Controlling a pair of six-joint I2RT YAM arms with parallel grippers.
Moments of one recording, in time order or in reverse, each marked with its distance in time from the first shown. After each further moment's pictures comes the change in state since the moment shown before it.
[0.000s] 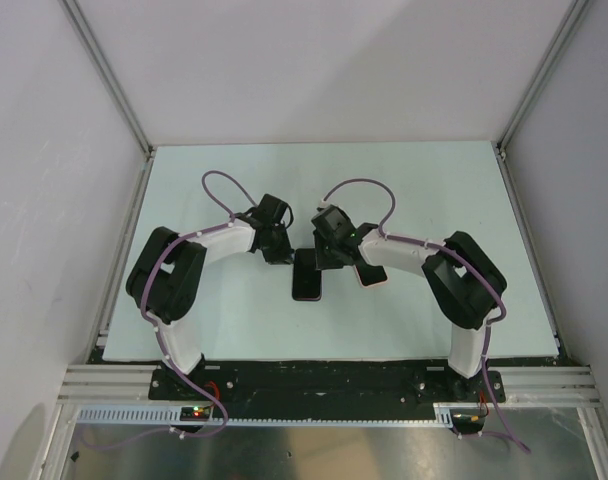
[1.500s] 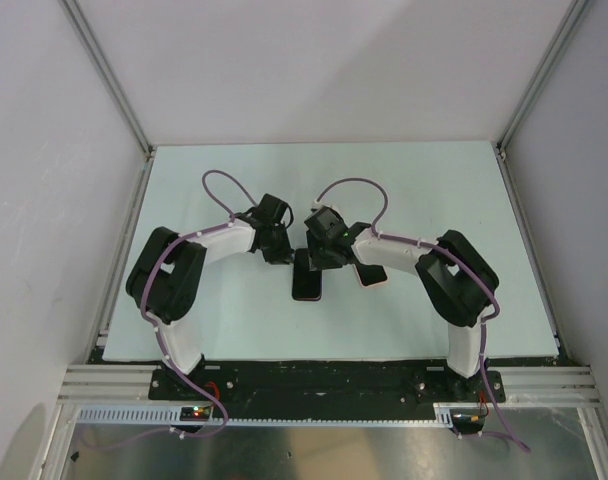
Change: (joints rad) left arm -0.002 0.000 0.001 -0.001 -0.002 0.008; right arm 0.026 0.041 0.060 -0.048 0.043 -0.006
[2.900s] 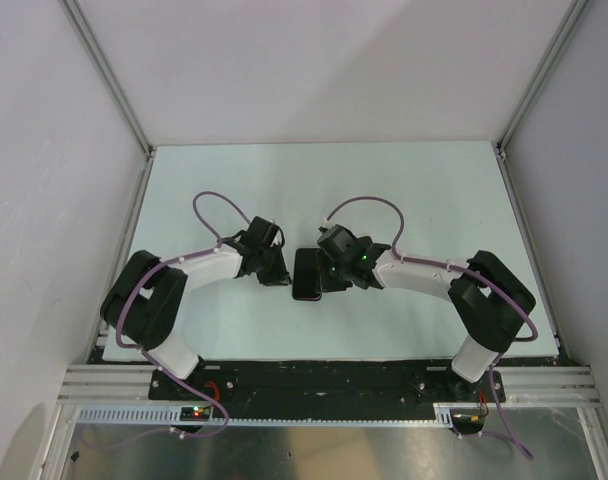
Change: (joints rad) left arm -0.032 -0.208 -0.269 0.095 0.079 -0.019; right arm 0.055 -0.235 -0.262 0.074 -0.121 0.072
